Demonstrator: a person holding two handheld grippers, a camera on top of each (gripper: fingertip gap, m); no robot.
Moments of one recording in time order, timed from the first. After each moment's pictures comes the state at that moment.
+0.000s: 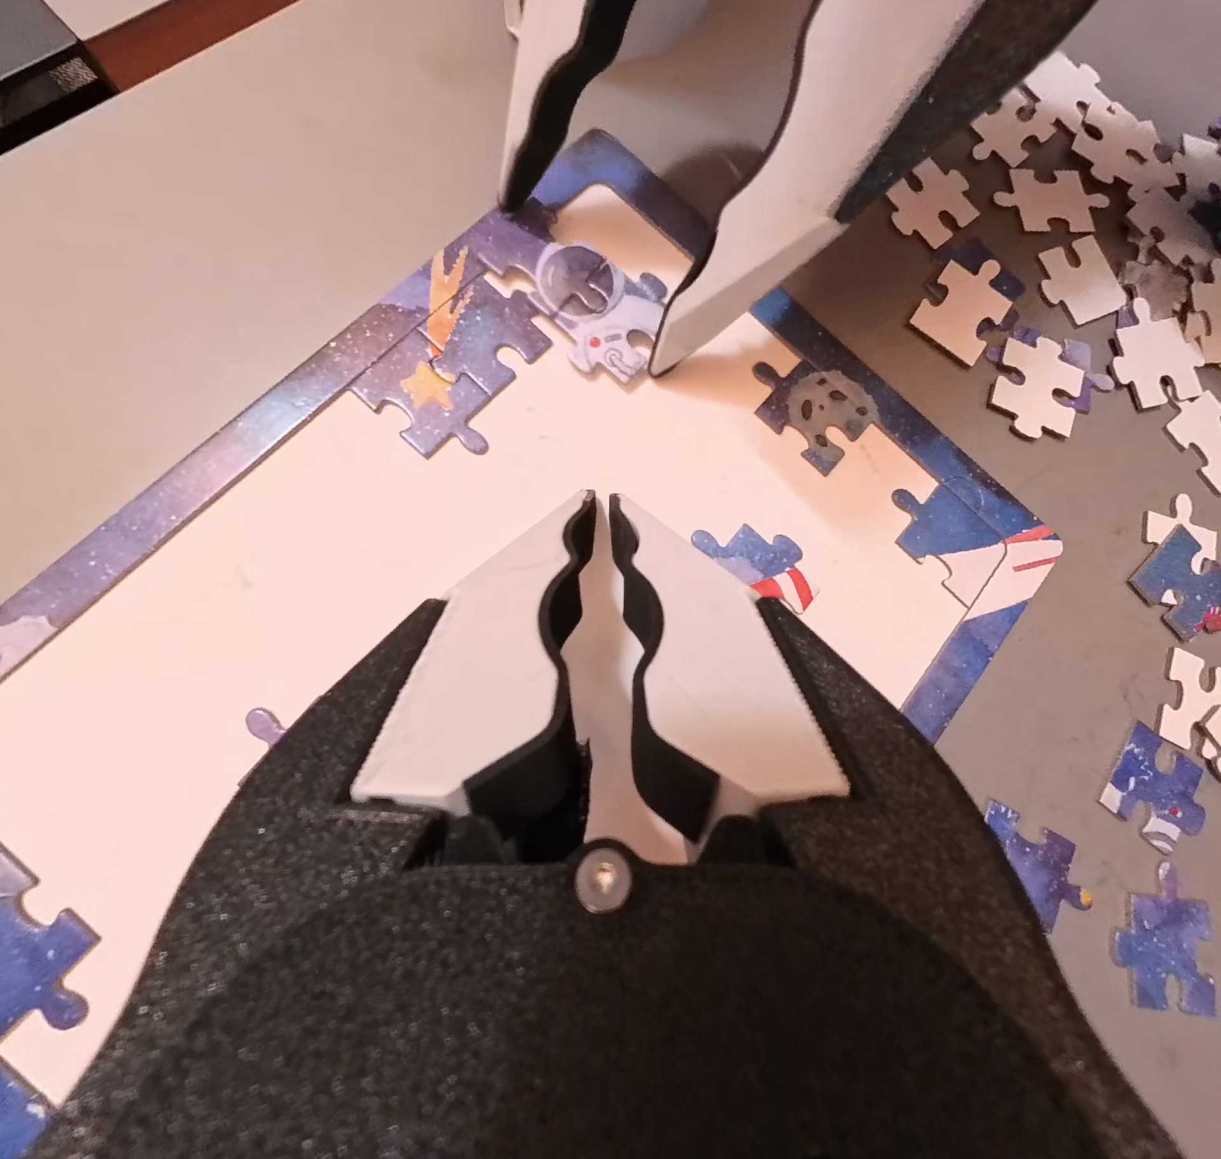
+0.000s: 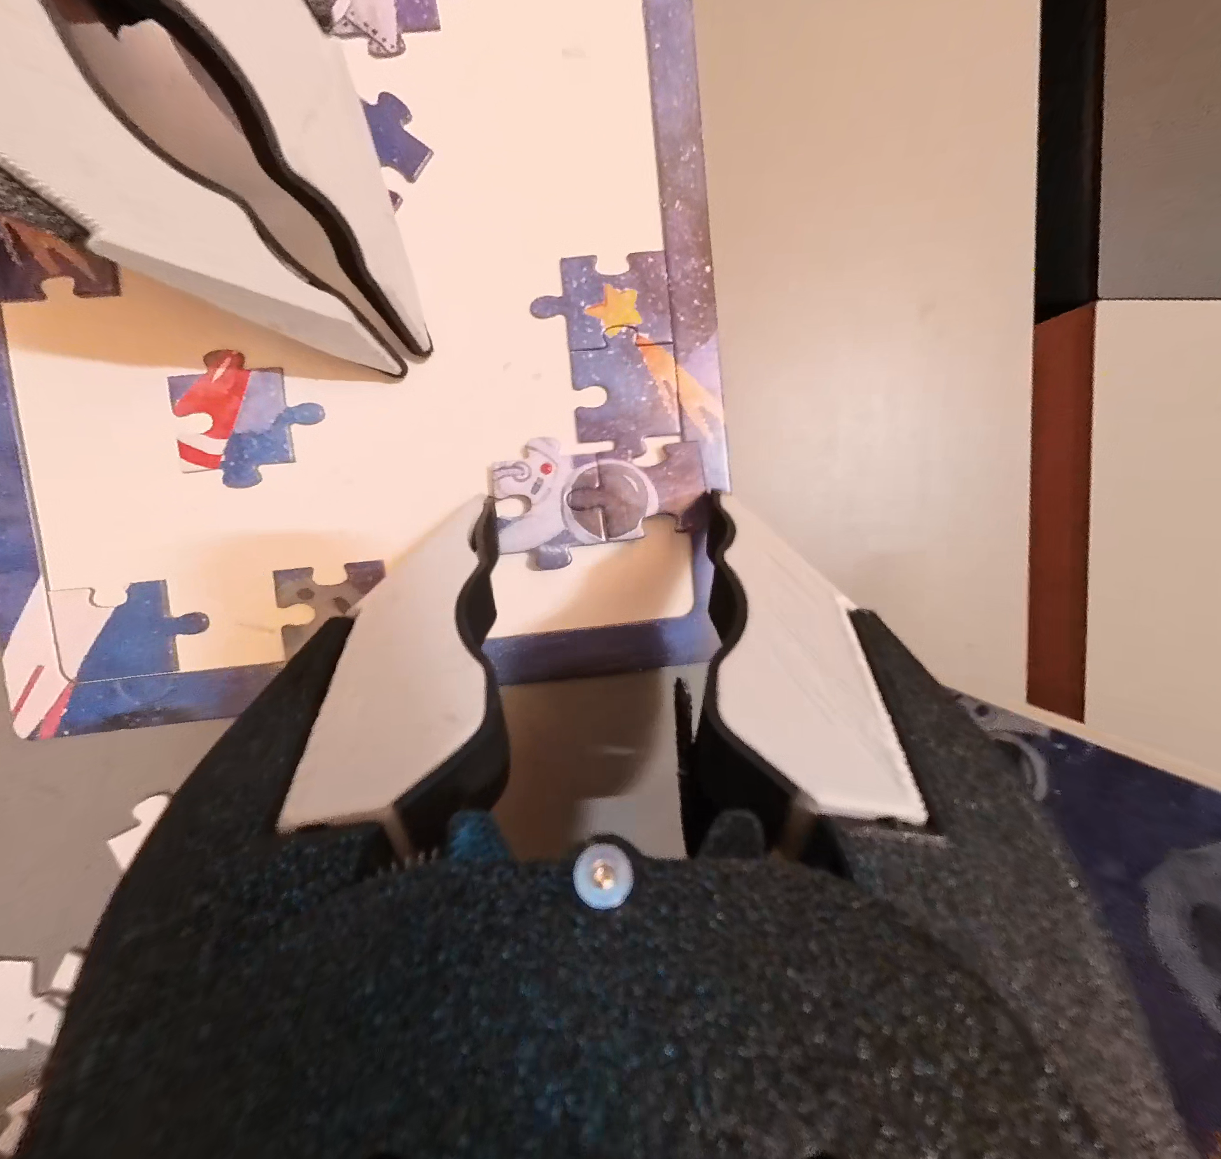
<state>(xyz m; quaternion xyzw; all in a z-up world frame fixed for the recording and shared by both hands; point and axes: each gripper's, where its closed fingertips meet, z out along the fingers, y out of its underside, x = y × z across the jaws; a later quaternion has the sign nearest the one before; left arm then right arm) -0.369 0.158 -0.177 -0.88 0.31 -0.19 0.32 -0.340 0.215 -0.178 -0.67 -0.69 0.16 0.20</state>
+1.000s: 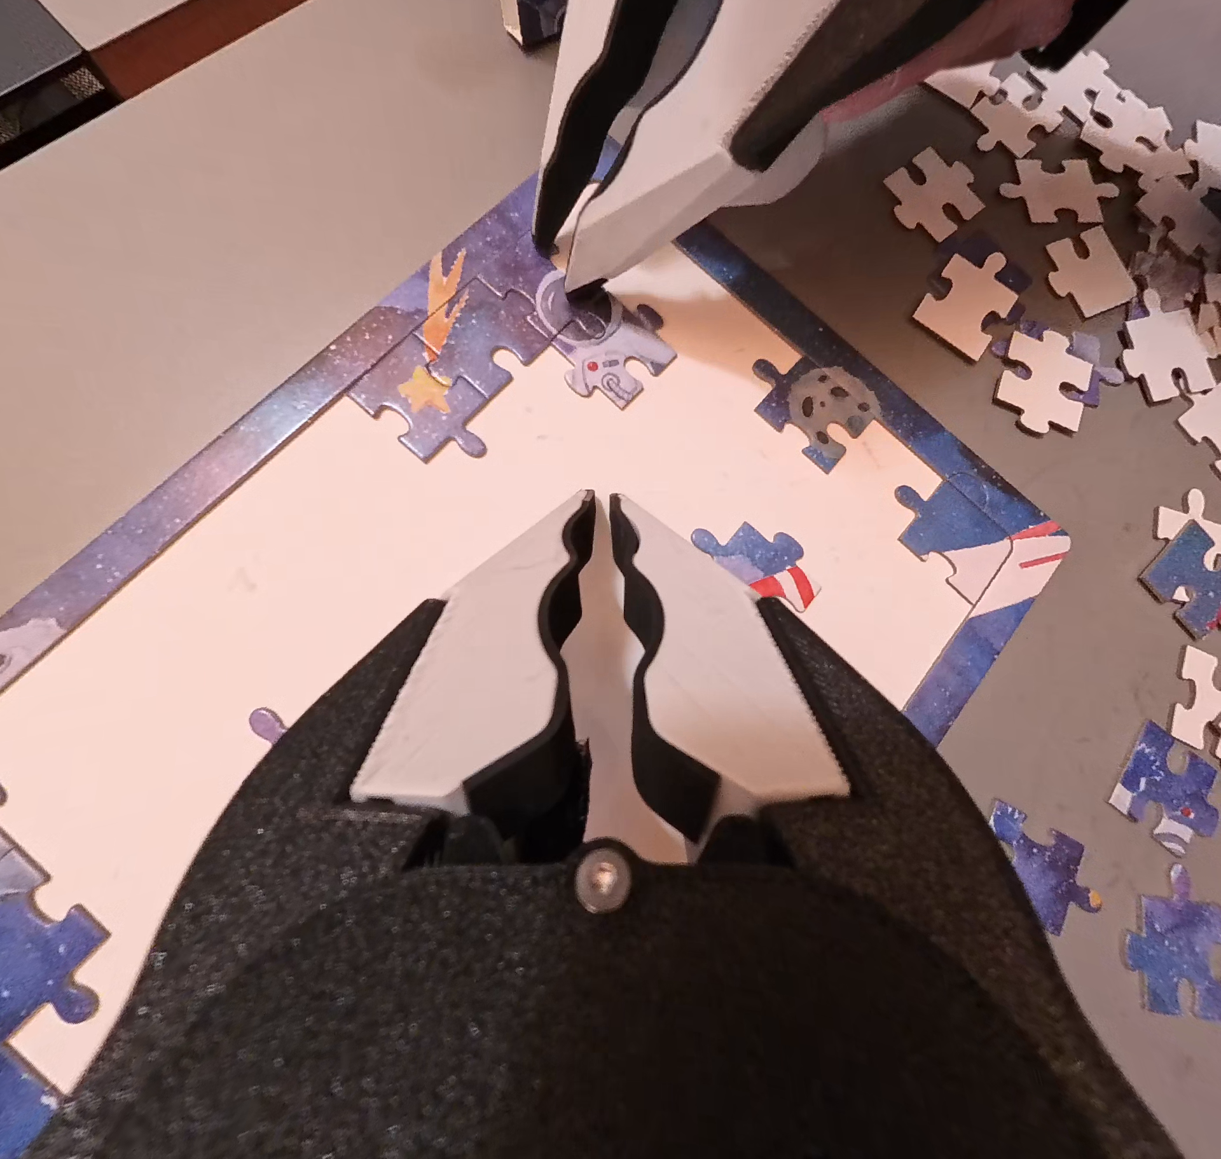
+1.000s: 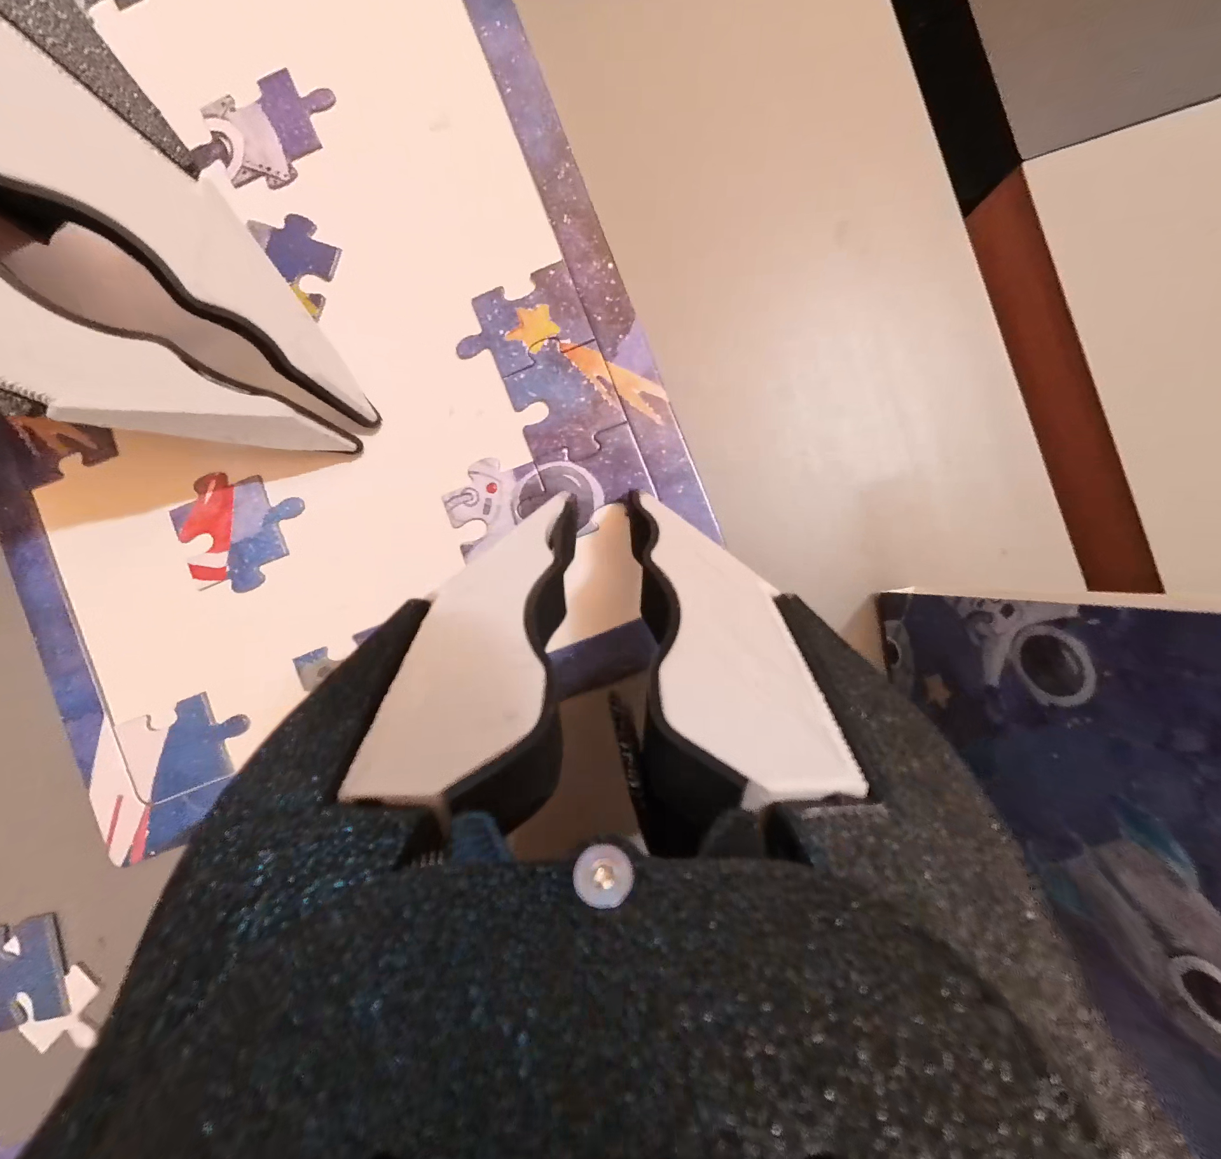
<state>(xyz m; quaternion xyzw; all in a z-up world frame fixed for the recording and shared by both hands) -0.369 0.158 -0.178 -0.88 0.31 -0.18 0.32 -0.339 0.225 -0.177 -0.76 -0.58 0.20 0.22</state>
